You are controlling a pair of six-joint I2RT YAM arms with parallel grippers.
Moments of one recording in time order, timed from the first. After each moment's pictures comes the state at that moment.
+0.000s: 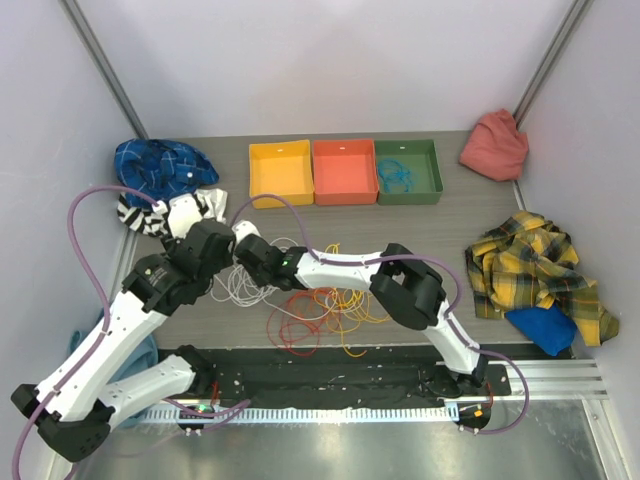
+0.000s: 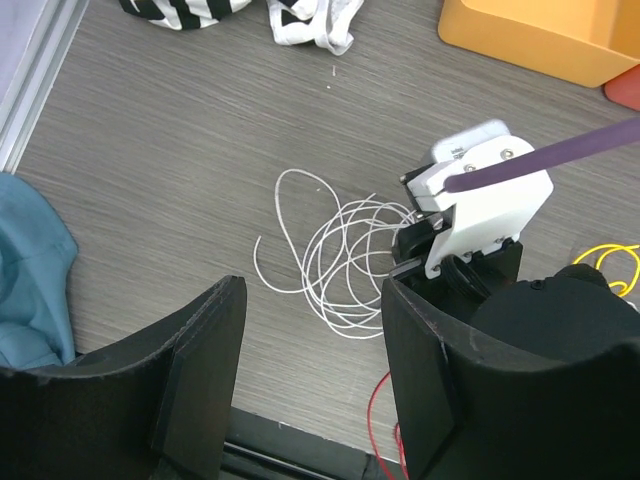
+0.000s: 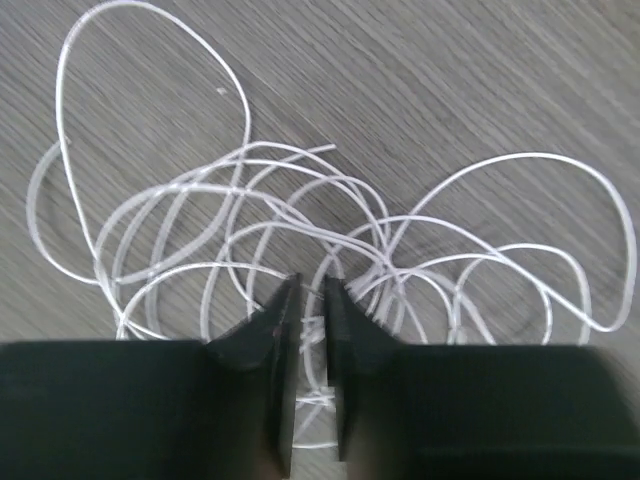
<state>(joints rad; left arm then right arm) -0.65 0.90 1.10 -1.07 -0.73 -0.78 1.13 2.20 1.65 -0.21 0.28 0.25</state>
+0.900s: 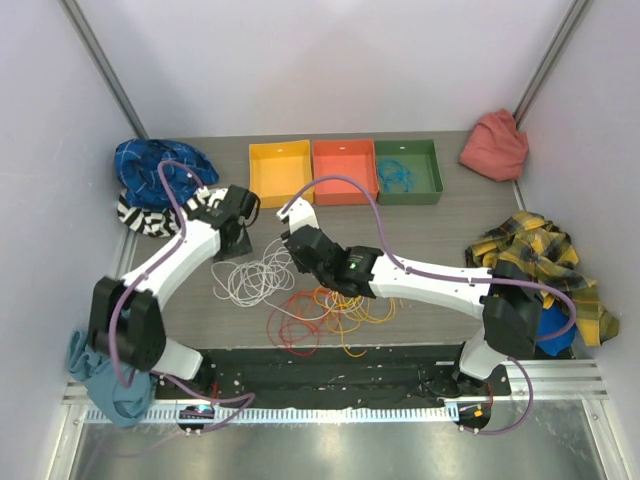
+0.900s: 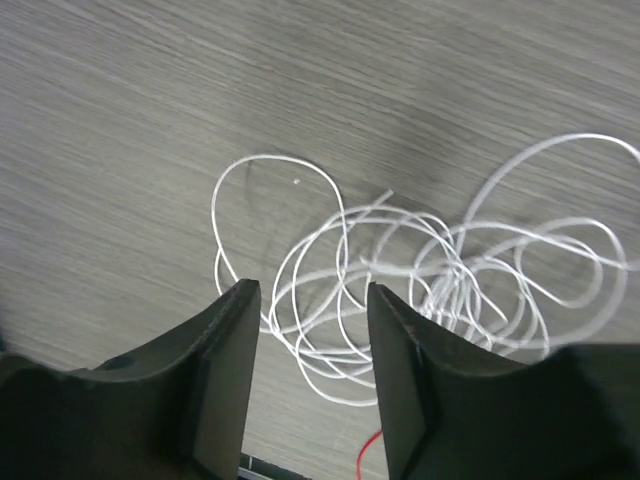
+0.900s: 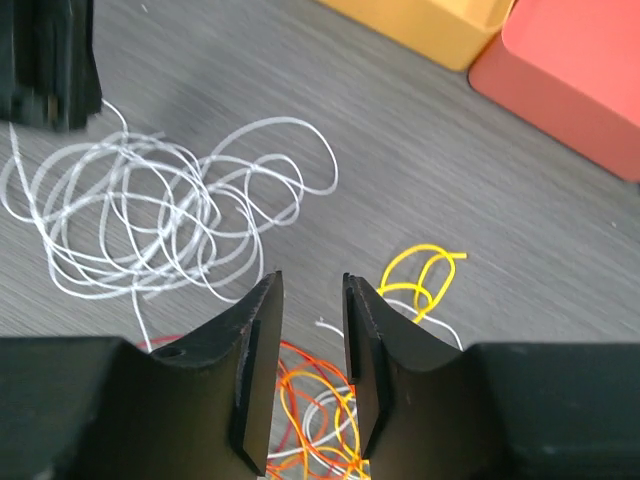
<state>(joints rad) -0.40 1.42 1.08 -0.84 -0.45 -0.67 1.12 1.62 1.26 -0.21 0.55 0.24</state>
